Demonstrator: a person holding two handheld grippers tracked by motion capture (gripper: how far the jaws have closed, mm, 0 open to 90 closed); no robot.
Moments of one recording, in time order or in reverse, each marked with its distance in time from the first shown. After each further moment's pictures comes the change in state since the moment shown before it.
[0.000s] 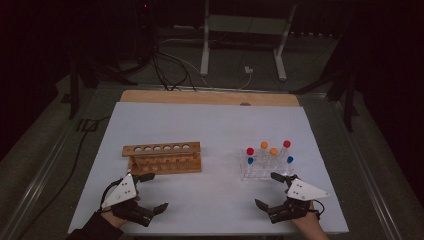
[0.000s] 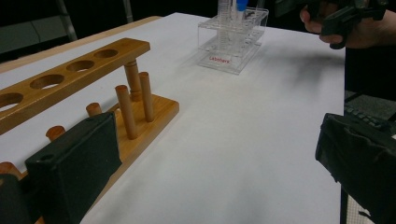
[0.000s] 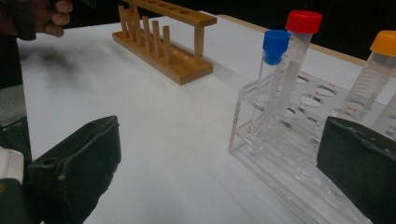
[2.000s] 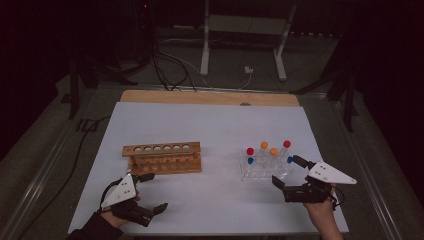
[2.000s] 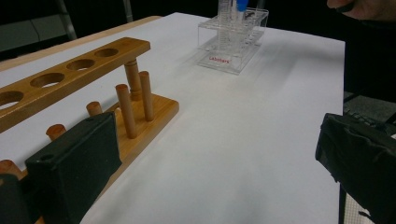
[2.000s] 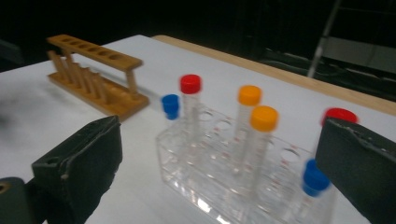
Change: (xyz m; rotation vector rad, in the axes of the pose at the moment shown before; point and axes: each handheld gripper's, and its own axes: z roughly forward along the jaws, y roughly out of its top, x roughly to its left) left arm 0.000 0.000 0.000 -0.003 -0.004 -0.009; right arm -0.030 0.047 -0.034 -0.016 -0.224 0.109
